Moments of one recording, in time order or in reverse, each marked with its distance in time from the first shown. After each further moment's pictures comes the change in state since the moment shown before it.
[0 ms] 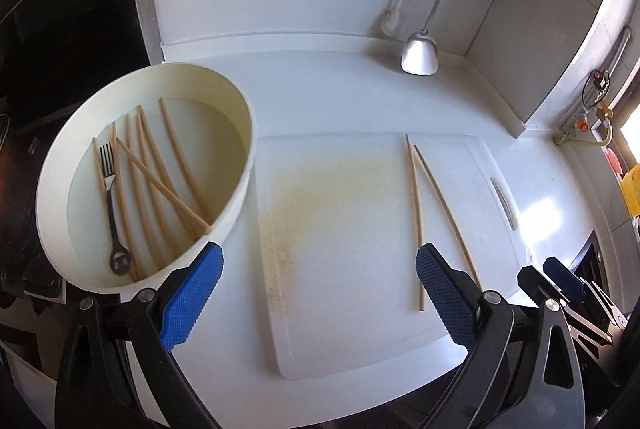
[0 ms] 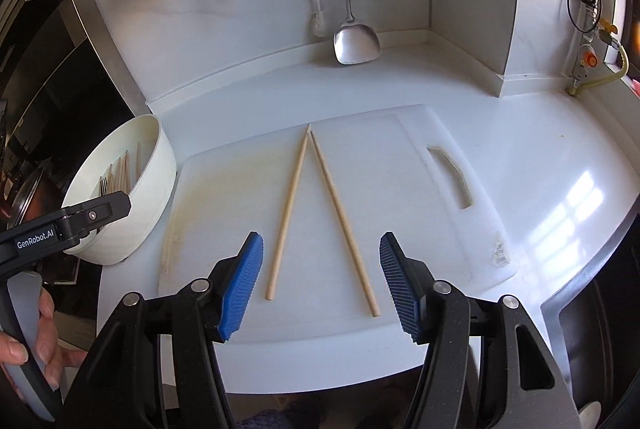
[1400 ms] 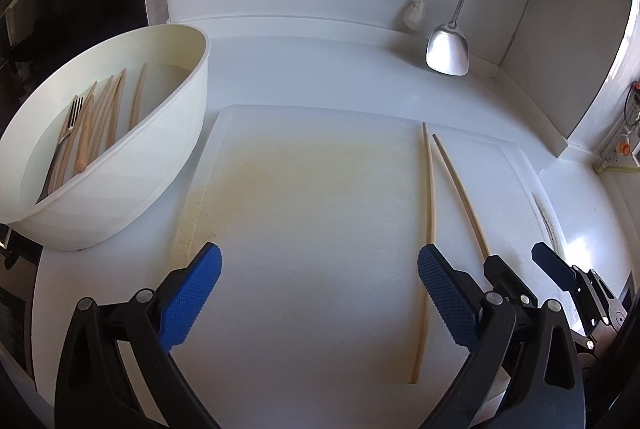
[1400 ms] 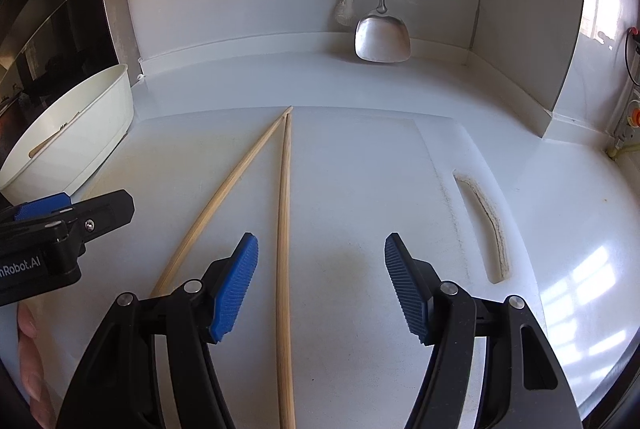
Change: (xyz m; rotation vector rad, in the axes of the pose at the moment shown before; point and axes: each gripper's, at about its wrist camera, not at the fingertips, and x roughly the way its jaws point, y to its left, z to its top) left arm 0.090 -0.044 -0.031 -0.117 -0.111 0.118; right arm 0.108 -0.023 0.000 -0.241 -0.070 -0.006
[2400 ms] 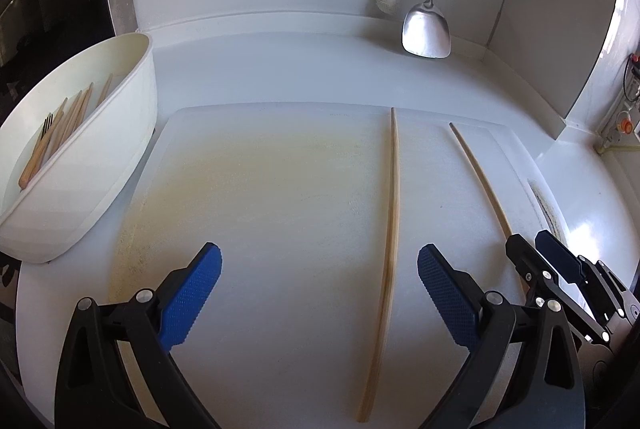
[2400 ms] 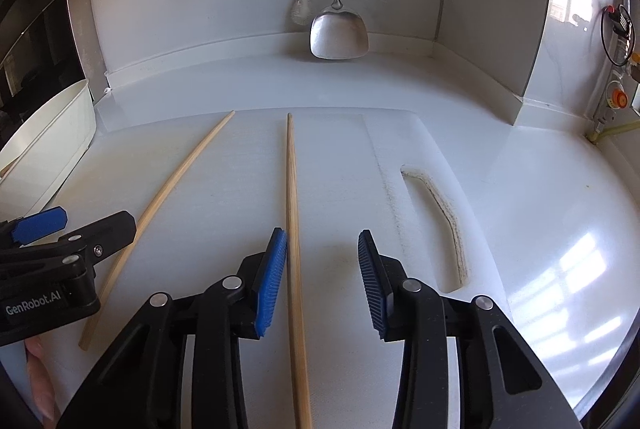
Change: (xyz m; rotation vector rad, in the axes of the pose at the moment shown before) left arm 0.026 -0.044 -0.003 0.067 0.004 0.002; right arm 0.008 -0.036 -0.002 0.059 -0.016 -0.073
